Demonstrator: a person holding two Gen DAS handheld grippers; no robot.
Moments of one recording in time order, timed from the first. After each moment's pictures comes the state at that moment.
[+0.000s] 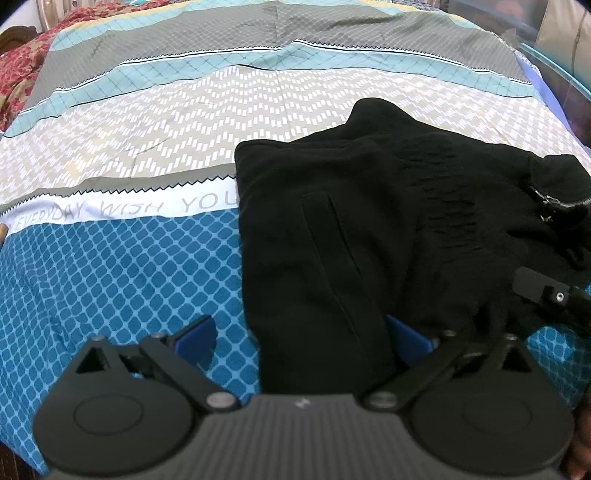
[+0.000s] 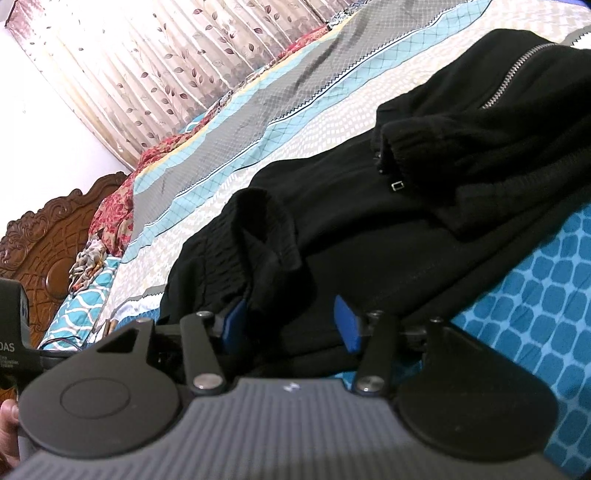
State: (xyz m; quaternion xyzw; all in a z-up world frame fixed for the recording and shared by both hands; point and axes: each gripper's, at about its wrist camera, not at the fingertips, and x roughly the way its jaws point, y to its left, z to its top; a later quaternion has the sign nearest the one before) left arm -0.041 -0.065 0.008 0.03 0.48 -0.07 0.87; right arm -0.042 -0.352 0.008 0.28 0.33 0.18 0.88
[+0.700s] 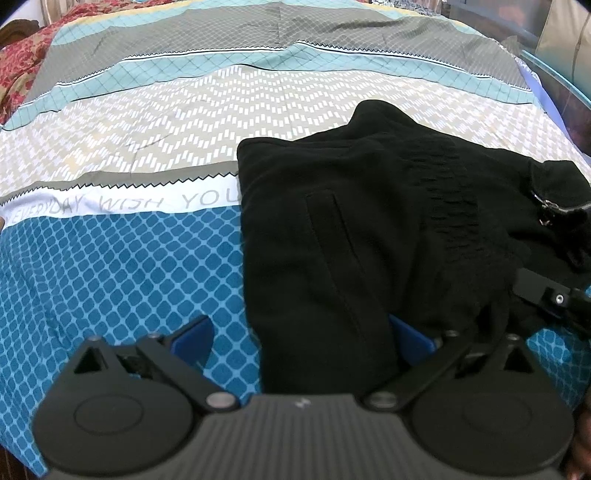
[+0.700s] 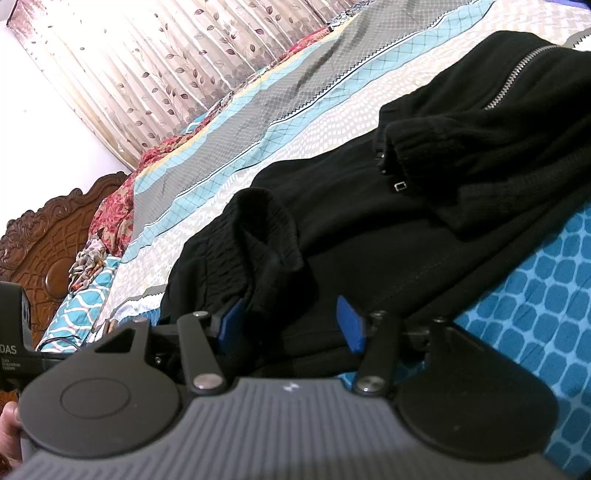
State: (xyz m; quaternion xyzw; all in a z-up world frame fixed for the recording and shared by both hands) left arm -0.042 -0.059 0.008 0.01 0.48 -0.07 0.87; right arm -0.042 -0.356 0.007 0.28 0.33 0.18 0.88
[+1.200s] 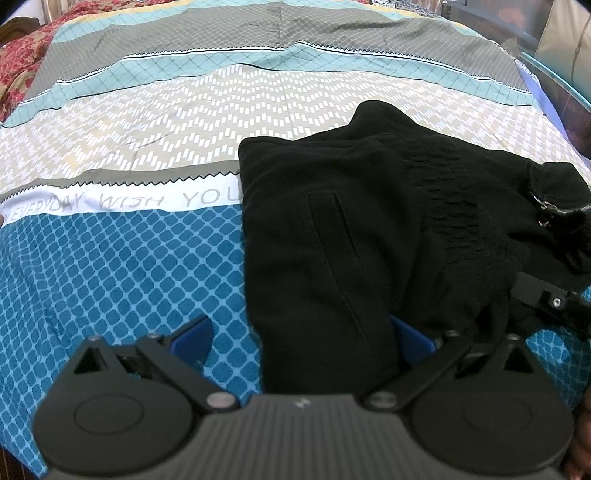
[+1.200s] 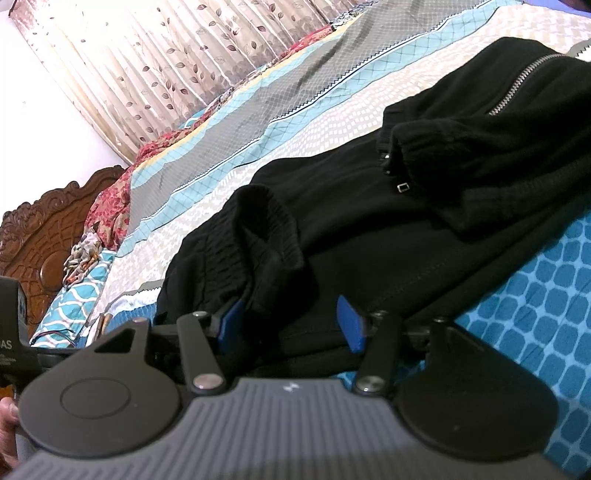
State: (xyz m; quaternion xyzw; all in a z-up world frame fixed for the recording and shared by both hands) left arm -0.042 -0.059 0.009 0.01 0.48 -0.07 0.87; right arm -0.038 -0.355 0.011 0.26 0.34 0.18 0.89
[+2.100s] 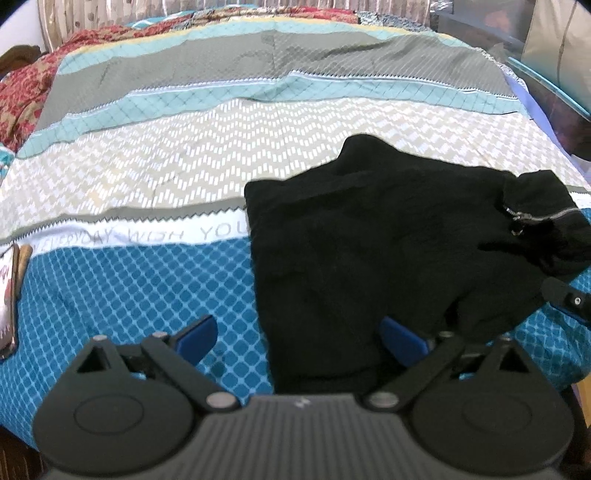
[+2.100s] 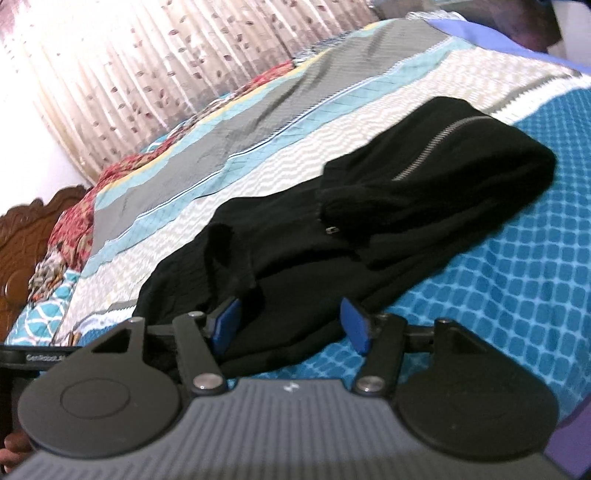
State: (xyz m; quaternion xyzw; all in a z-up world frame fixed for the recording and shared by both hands) left arm -0.062 -0.065 0.056 0.04 0.45 -0.07 0.89; right arm -0.062 -0.383 0.030 0.25 0.31 0.10 0.91
